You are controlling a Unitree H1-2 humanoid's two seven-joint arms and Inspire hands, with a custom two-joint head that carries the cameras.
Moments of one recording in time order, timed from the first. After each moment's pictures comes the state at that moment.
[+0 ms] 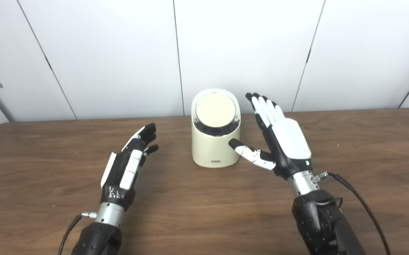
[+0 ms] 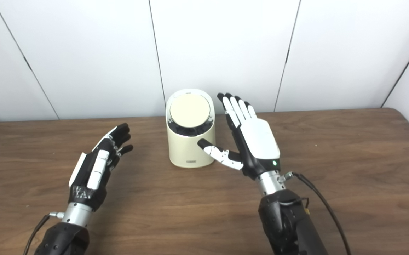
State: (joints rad) left arm -0.16 0.08 0.01 -0.11 -0.13 0.01 -0.13; right arm -0.25 -0.16 0.19 -0.17 -0.83 0.04 -0.07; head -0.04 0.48
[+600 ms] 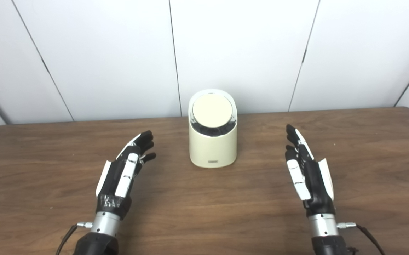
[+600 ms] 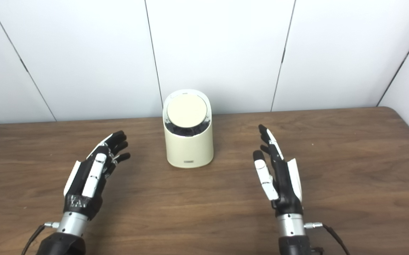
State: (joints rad) left arm -0.09 0.07 0.04 -0.14 -0.13 0.01 -0.13; right arm -0.02 -0.03 0.04 -0.11 -0.31 -0.18 -0.18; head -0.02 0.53
